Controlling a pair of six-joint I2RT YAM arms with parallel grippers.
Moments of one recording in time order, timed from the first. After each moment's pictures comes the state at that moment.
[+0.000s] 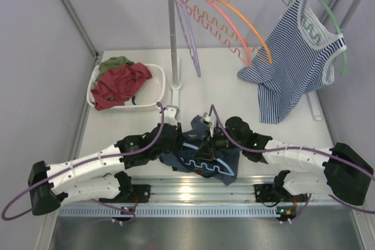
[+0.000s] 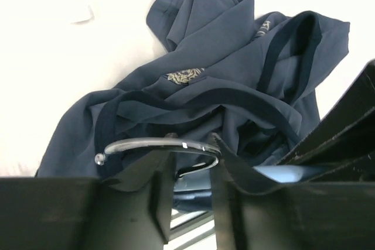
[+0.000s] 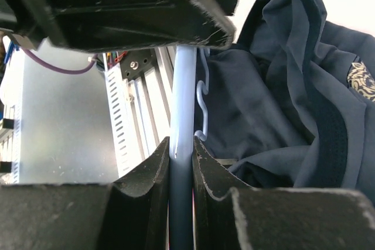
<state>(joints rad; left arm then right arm) -1.10 0.96 0.74 -0.45 -0.42 -0.71 0.94 1.19 0.52 0.27 -0.53 0.41</state>
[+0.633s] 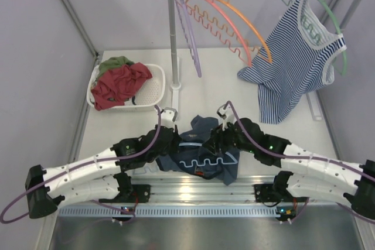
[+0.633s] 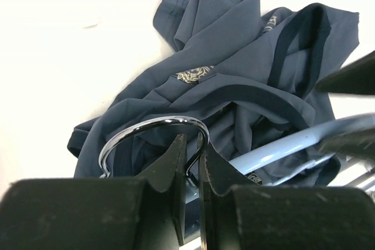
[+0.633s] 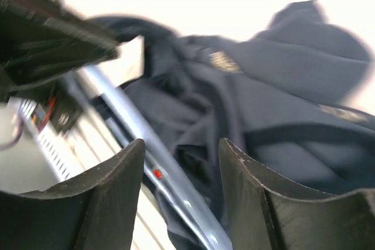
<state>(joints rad) -1.09 0.90 0.67 -0.41 -0.43 -0.63 0.99 0.98 0.60 -0.09 -0.05 0.46</state>
